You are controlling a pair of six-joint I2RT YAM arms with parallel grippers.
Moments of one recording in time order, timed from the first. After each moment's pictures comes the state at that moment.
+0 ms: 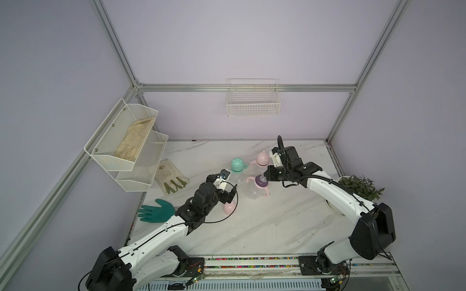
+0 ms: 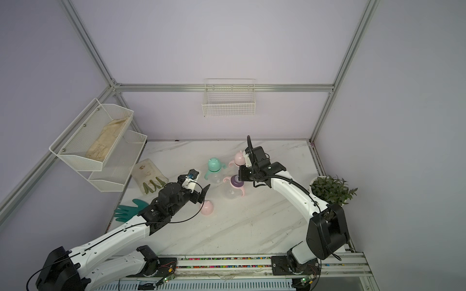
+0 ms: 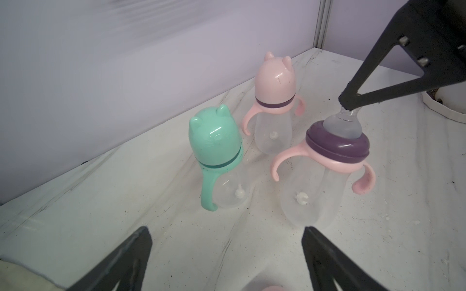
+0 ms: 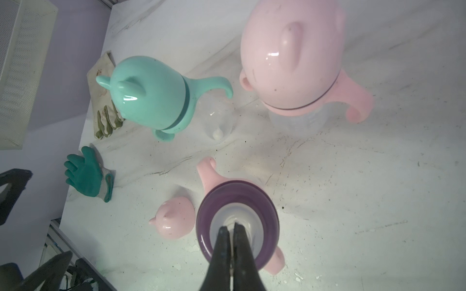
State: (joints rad) left arm -0.66 1.02 0.60 0.10 -0.21 0.11; right arm 0.48 1.51 1.26 -0.60 -0.20 0.44
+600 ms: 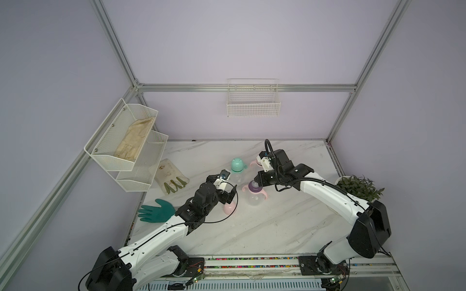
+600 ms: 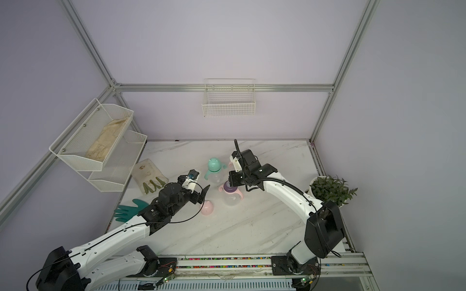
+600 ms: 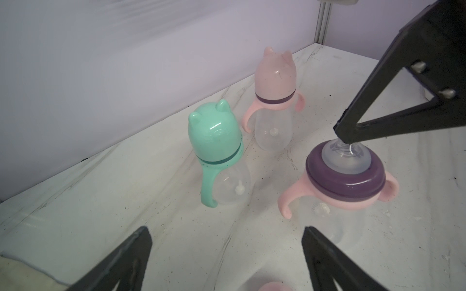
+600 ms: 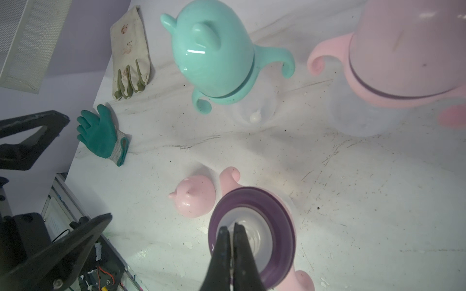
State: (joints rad) left arm -0.66 1.02 0.60 0.09 -0.21 0.11; right arm 0.60 1.54 1.29 -0.60 -0.22 0.37
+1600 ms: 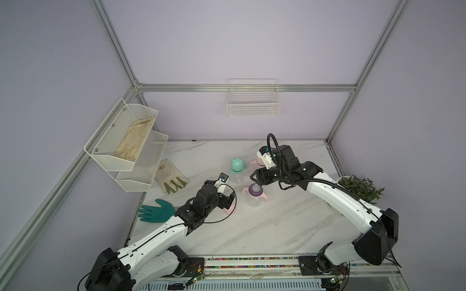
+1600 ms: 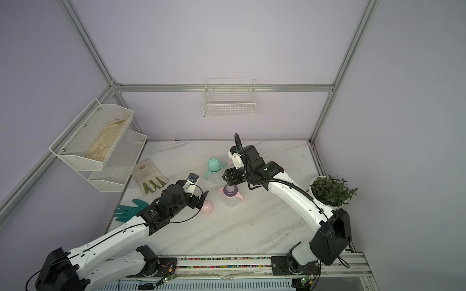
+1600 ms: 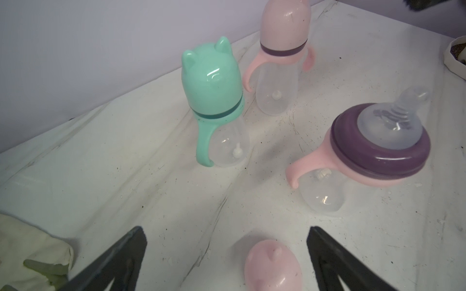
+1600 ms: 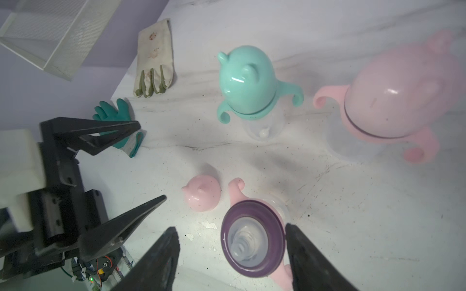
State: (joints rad) left arm -0.65 1.01 0.60 -0.11 -0.22 0.02; right arm 0.64 1.46 1.39 -0.68 -0.21 0.23
